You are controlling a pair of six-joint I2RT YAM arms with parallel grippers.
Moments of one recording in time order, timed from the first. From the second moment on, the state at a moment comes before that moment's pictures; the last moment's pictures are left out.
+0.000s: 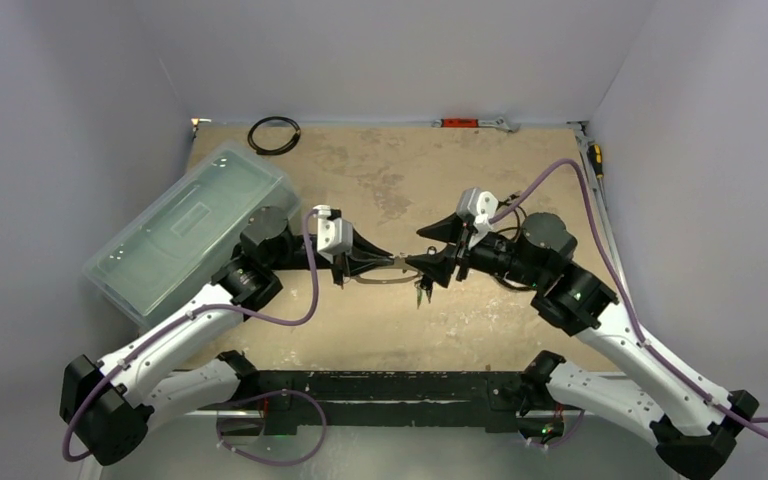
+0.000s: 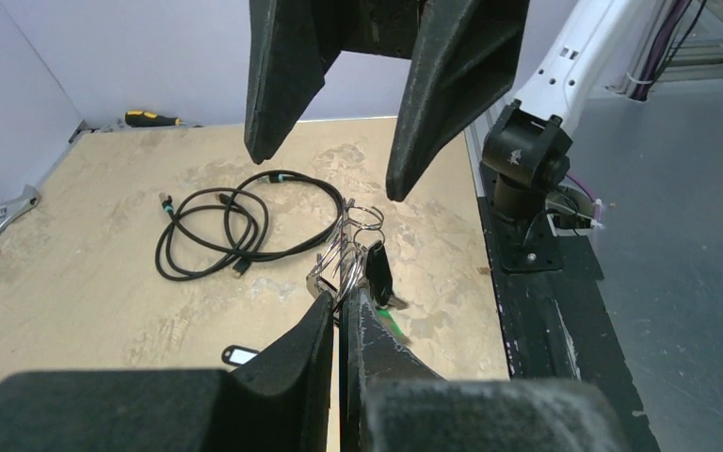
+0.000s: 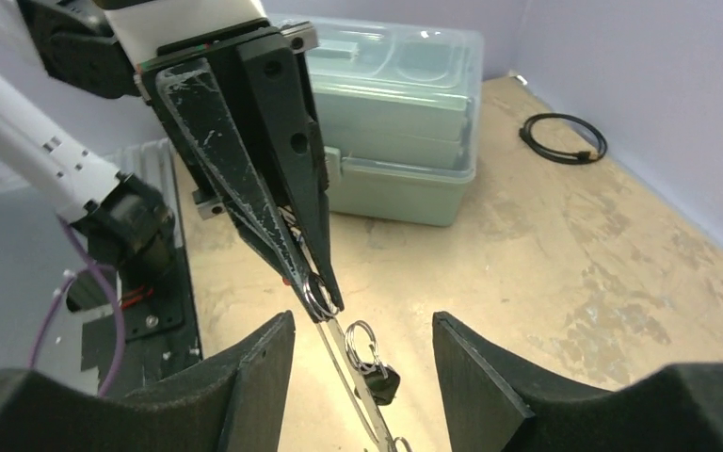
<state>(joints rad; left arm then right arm) -0.67 0.99 0.77 0.25 0.84 0.08 0.76 0.80 0.90 -0.14 -0.37 -0.01</state>
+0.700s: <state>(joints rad) -0.67 0.96 0.77 0.18 0.84 0.09 0.77 0.98 1.11 -0.41 -0.56 -0.31</state>
